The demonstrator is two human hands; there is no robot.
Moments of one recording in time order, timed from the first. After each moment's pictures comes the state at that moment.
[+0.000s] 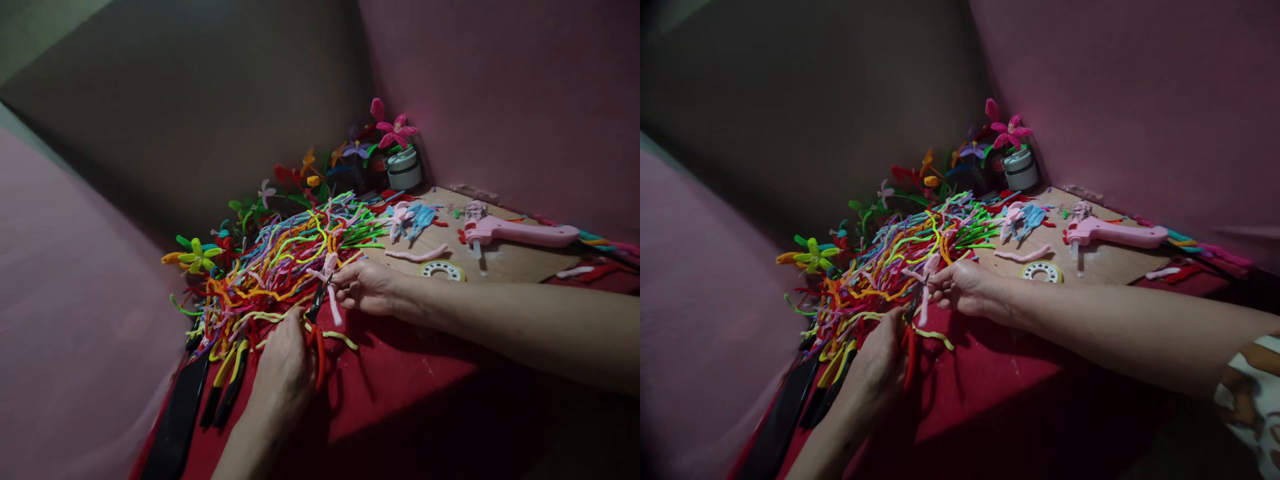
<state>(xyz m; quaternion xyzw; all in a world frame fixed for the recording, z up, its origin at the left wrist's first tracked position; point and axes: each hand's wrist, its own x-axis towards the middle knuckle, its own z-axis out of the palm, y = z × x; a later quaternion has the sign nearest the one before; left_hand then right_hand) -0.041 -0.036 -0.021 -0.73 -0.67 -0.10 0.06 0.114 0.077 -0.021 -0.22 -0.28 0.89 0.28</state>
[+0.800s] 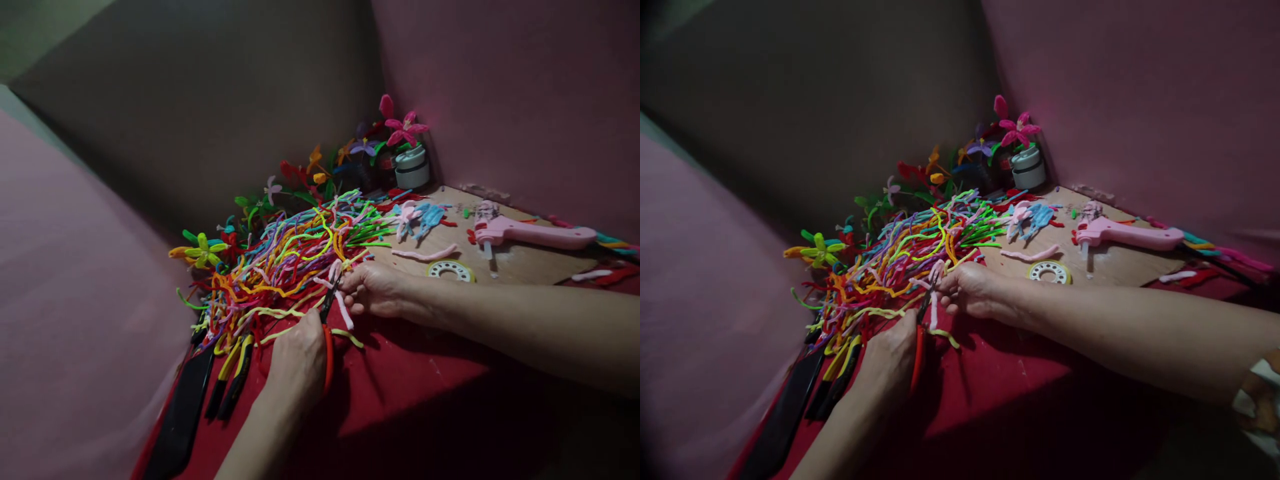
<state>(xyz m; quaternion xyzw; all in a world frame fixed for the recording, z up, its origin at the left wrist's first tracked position) -0.018 -0.028 -0.008 -0.68 -0.72 0.13 0.06 0.112 0.076 -0.026 -0.21 -0.31 0.90 0.23</state>
